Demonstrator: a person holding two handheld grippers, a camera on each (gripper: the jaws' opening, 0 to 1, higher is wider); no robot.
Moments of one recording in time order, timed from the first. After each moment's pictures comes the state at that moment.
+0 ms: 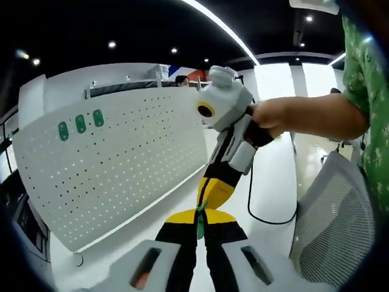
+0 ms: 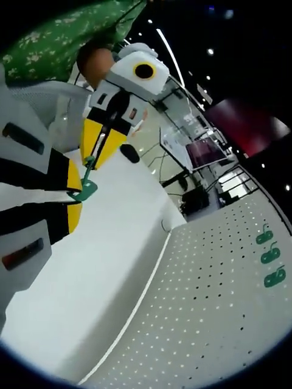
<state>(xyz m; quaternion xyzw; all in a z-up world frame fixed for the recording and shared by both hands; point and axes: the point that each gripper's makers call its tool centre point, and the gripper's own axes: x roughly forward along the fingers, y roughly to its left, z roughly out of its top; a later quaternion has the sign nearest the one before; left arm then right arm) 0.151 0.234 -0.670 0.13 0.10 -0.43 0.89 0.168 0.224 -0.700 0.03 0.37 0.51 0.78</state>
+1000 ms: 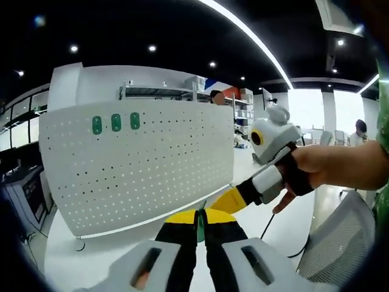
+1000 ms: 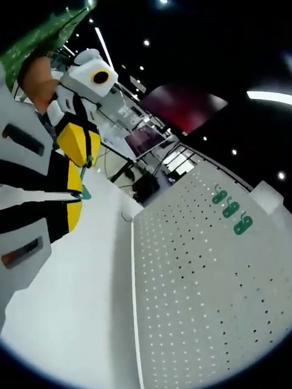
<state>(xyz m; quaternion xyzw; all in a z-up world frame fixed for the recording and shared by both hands) 0.172 0.250 -0.643 0.04 0.08 -0.35 0.93 0.189 0.228 -0.673 0.22 0.30 0.42 0.83</state>
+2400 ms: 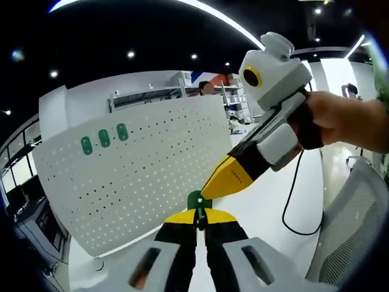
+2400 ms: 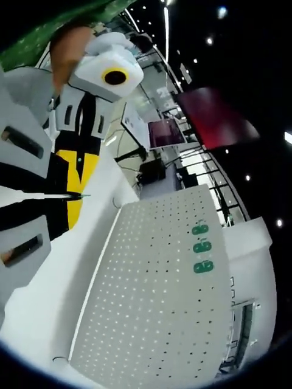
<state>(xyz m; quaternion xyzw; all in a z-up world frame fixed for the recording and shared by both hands) 0.176 0.236 -0.645 0.15 0.06 -0.35 0.92 0.177 0.230 -0.631 0.00 0.23 0.40 0.89</state>
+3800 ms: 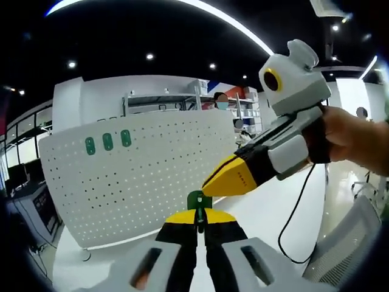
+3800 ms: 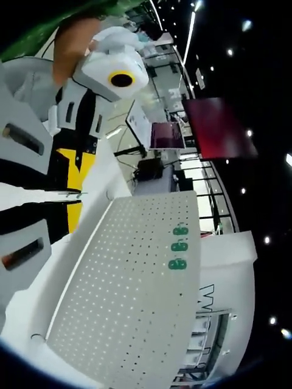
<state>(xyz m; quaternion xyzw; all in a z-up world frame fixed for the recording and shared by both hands) 0.169 0.207 -0.621 0.07 0.05 -0.31 0.95 0.173 0.197 -0.603 -0.05 0.17 0.41 0.89</state>
